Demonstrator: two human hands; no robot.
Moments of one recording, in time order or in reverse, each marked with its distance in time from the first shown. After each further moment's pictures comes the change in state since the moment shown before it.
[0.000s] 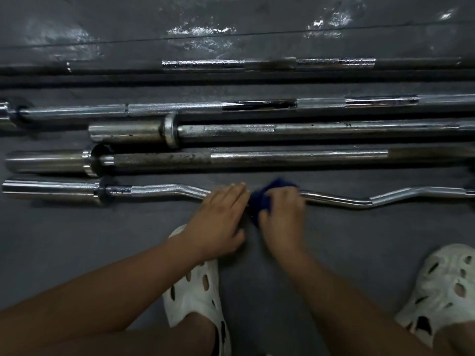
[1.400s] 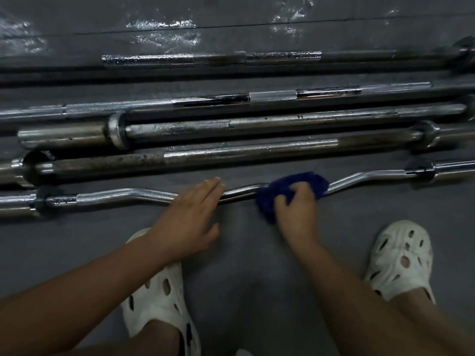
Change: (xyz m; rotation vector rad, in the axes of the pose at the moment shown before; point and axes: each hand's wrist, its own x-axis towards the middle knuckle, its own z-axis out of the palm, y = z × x) left_hand 0.016 0.020 -0.009 -0.033 0.062 0.098; right_hand 0.007 0.091 -0.047 0.201 0.115 0.409
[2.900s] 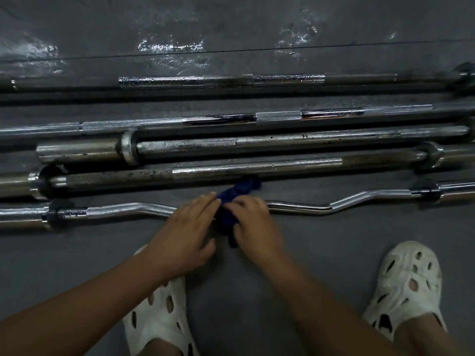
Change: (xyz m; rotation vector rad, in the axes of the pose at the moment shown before) left_hand -0.011 -0.011 -0.002 -0.019 0.012 -0.068; right_hand -0.021 -0.045 0.045 -0.215 -0.202 -0.637
